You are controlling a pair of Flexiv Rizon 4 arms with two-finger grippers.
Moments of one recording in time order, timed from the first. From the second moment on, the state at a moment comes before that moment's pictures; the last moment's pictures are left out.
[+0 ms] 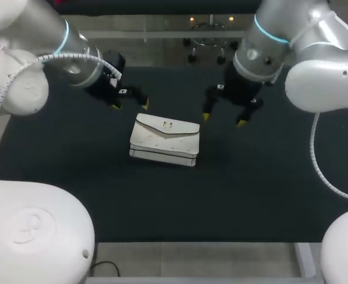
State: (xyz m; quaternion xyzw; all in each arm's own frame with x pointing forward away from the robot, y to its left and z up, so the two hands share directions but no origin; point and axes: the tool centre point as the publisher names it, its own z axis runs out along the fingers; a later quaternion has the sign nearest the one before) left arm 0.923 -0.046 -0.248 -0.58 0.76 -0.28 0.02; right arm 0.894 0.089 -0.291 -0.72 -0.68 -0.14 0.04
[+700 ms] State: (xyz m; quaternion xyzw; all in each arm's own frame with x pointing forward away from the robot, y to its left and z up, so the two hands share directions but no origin) left arm 0.933 -0.031 -0.263 -0.69 0.67 -0.27 0.00; right arm 0.885 0.100 -0.296 -0.73 -0.65 -0.21 0.07
